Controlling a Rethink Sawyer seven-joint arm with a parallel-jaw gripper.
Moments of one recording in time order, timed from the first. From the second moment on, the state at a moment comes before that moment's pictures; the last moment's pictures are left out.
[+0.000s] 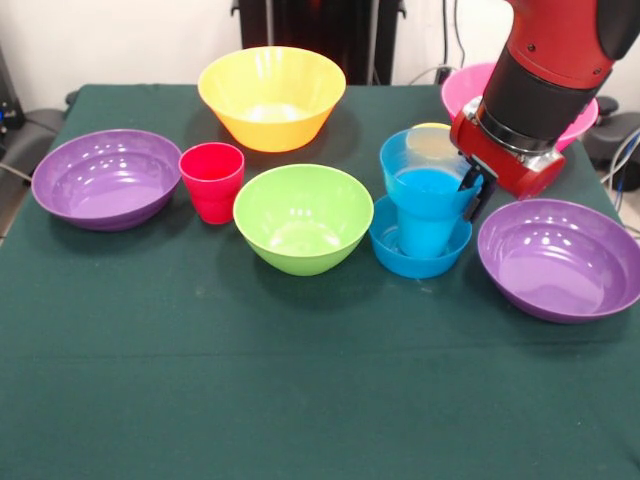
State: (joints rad) arm 0.33 -0.19 -0.57 1.26 0.56 0.74 2.37
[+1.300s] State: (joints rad) arm 0.33 -0.18 -0.57 1.26 0.56 0.74 2.37
